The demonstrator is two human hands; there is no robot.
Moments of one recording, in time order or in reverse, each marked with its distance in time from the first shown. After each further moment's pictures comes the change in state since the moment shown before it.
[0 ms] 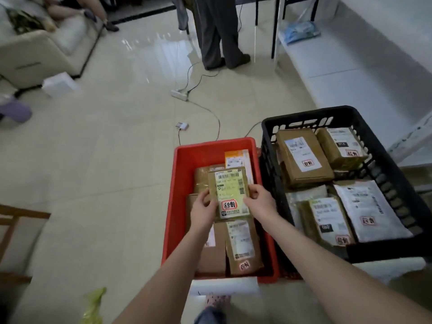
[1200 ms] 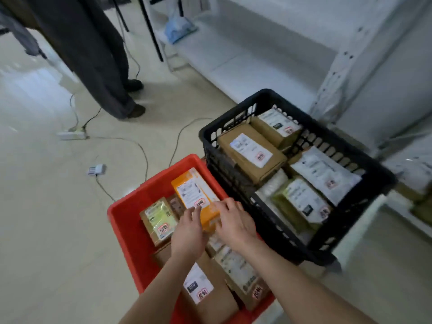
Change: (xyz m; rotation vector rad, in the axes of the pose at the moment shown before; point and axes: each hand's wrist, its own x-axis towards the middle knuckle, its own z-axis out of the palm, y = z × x) left_hand 0.140 0.017 0.018 1.378 -0.477 0.682; right_hand 0.061 -0.013 0.054 -0.623 0.252 -0.022
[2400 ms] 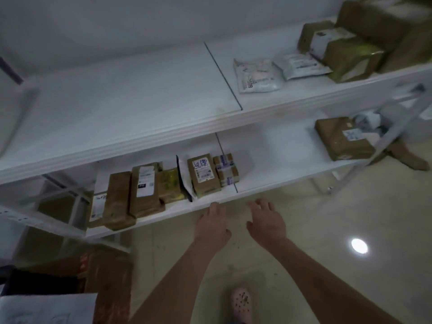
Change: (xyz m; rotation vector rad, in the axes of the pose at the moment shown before) left_hand -0.397 0.738 0.243 0.563 -0.235 1.237; right_hand -0.658 0.587 -0.120 0.261 0.485 1.156
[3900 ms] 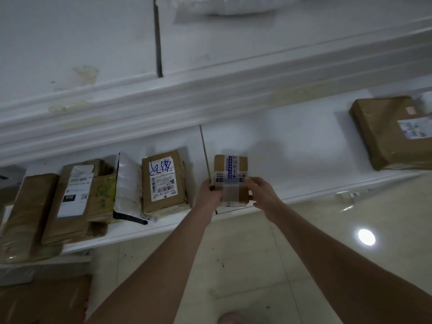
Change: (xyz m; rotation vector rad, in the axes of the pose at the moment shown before) left_hand 0.334 0.036 0.076 -1.219 0.033 -0.534; right_hand 0.315 0.130 0.063 1.205 -0.255 0.278
